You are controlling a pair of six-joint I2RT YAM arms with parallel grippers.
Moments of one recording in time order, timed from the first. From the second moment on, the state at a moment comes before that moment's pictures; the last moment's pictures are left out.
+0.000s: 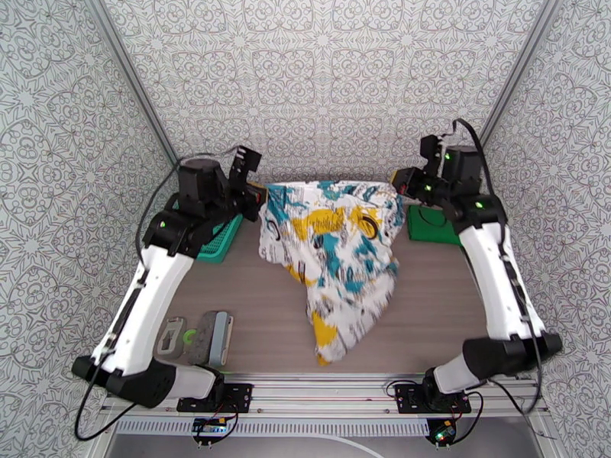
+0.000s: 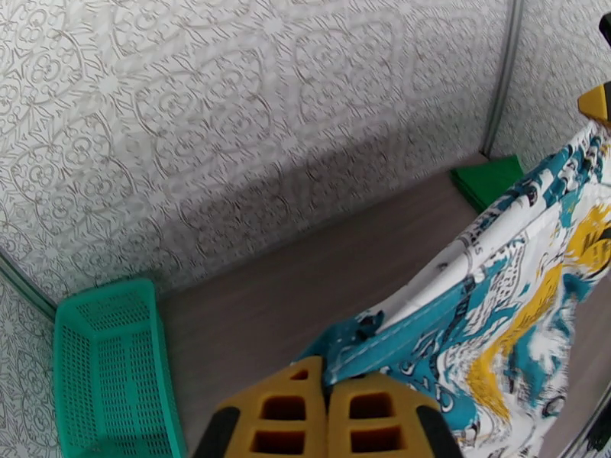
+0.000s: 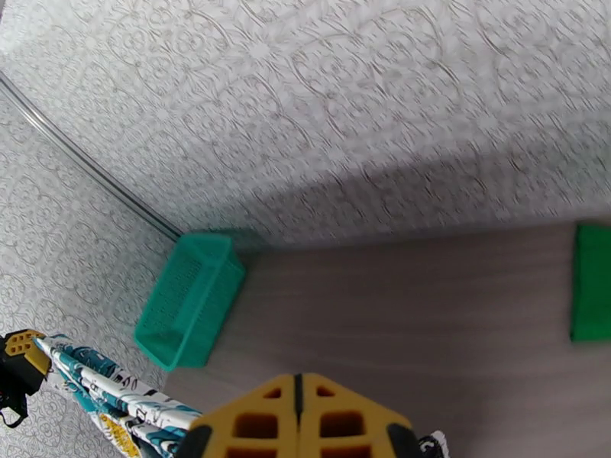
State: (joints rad) left arm -0.28 1.48 1.93 -0.76 0.18 0.08; right arm 0.11 1.66 2.04 -0.69 -0.42 0.50
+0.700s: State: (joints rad) left arm -0.86 0.78 0.85 -0.61 -0.04 -0.07; right arm 0.07 0.99 0.73 -0.37 -0.34 0.57
